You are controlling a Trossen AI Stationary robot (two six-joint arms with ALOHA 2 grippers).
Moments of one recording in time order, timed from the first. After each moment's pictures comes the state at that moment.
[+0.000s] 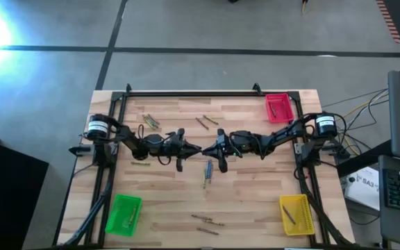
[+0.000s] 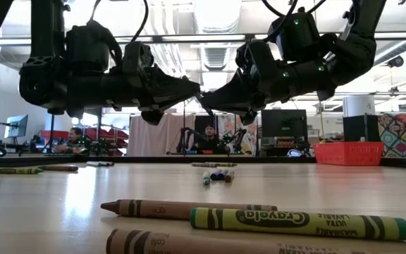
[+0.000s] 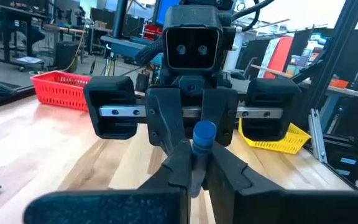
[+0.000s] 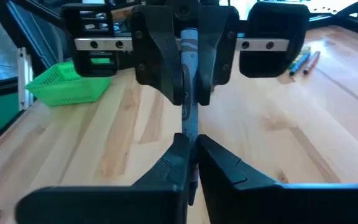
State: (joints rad) left arm 0.06 1.90 0.43 1.54 0.05 -0.23; right arm -0.06 1.78 0.65 0.92 -0.14 0.18
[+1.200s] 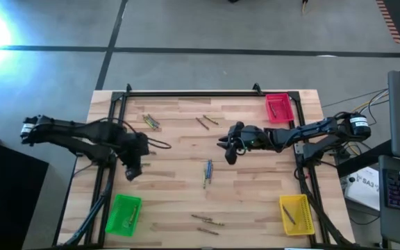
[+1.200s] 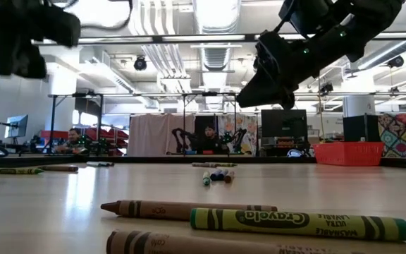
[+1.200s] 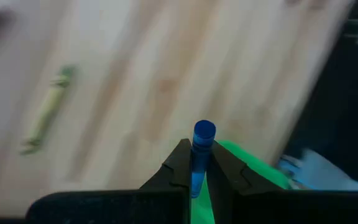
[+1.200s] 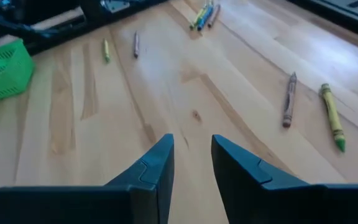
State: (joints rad) left arm -0.10 0.99 0.84 -1.08 0.36 -0.62; right arm -0.05 1.42 0.65 0.28 0.13 0.34
